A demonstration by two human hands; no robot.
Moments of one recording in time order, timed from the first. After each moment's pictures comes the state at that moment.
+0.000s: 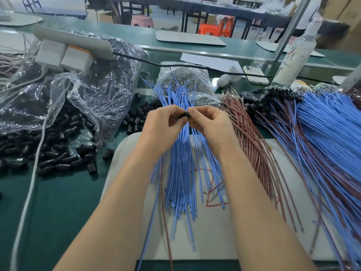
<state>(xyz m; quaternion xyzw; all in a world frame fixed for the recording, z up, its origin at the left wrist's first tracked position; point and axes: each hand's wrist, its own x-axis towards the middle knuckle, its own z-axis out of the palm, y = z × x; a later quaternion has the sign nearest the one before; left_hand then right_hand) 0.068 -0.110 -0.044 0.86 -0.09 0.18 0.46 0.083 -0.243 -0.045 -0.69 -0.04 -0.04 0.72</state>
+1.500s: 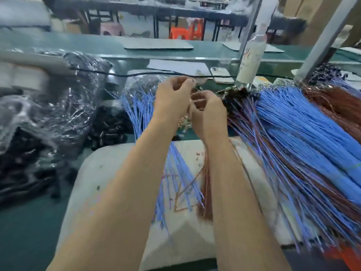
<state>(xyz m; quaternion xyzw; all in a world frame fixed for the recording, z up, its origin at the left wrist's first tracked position) 0.098 -0.209 0.024 0.72 -0.04 0.11 0.69 0.080 -0.288 -0.001 -0.85 0.06 -0.24 0.46</state>
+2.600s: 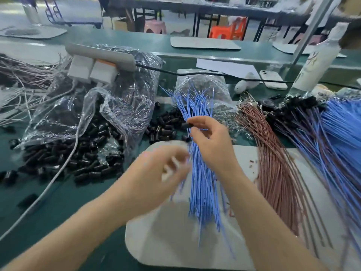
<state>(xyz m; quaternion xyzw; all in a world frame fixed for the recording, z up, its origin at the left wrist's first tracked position) -0.026 -0.051 -0.013 0.89 -0.19 0.07 0.41 0.053 -0.198 -0.033 -0.80 -0.09 -0.09 0.58</state>
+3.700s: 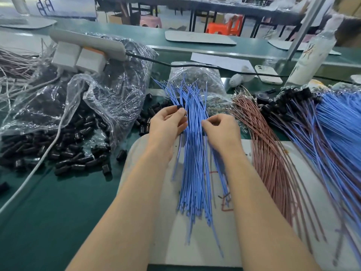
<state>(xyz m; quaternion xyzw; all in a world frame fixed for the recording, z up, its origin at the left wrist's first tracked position) 0.078 -0.110 -0.046 0.53 0.14 0.05 0.84 0.088 -0.230 -0.052 -0.89 0.07 -0.09 0.43</state>
